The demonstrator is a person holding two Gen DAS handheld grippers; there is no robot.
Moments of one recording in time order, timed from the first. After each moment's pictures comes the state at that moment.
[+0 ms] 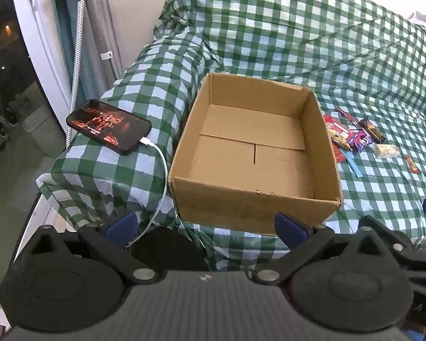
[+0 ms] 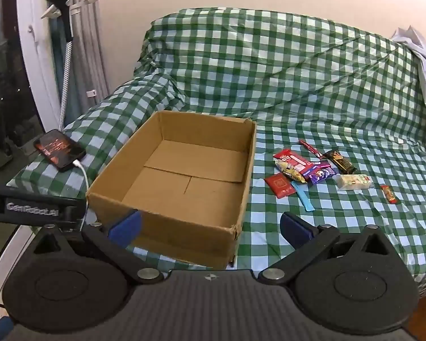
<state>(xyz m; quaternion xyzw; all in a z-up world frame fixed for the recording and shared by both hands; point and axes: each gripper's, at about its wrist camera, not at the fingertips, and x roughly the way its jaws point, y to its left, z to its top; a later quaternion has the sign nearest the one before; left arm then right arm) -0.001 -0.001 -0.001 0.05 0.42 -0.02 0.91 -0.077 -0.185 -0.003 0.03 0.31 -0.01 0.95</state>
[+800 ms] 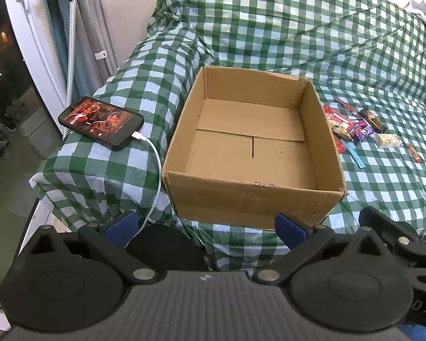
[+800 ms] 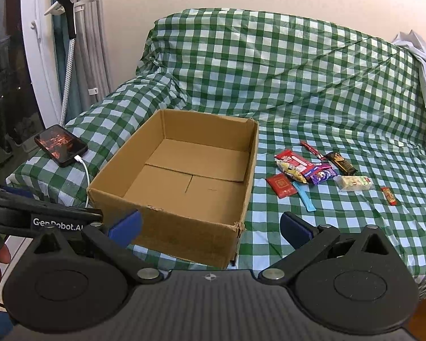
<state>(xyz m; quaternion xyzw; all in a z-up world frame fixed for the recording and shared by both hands) 0.007 0.000 -0.015 0.04 0.43 -0.05 0.90 -0.076 -0.178 -0.009 0.03 0.31 -0.02 0.95</state>
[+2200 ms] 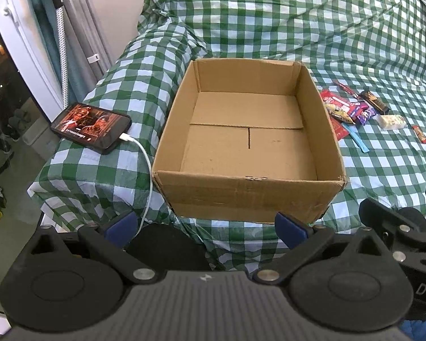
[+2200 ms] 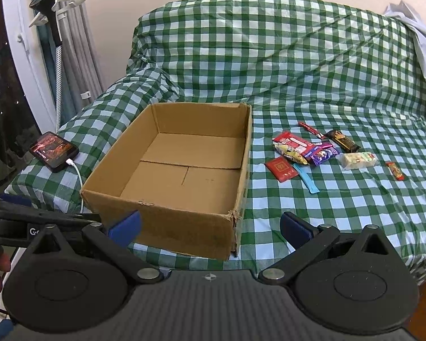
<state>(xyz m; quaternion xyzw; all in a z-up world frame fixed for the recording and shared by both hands) 0.011 -0.030 -0.027 0.09 0.42 -0.04 0.90 -0.071 -0.209 -0.026 0.09 0.33 -0.02 0.94</state>
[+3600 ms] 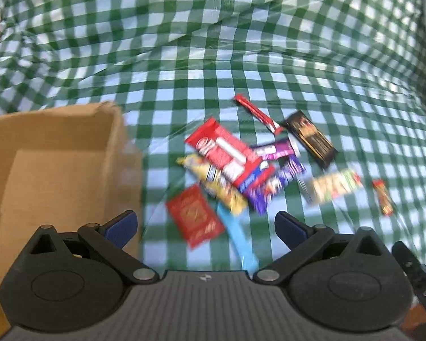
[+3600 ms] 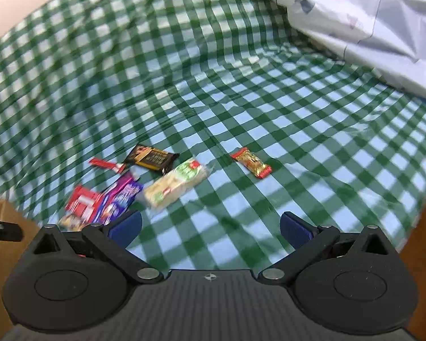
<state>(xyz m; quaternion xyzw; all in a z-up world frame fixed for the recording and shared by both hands) 0.276 -0.376 -0.108 0.09 0.51 -0.12 0.85 0.066 -0.576 -0.133 0.28 0.33 -0.28 0.86</state>
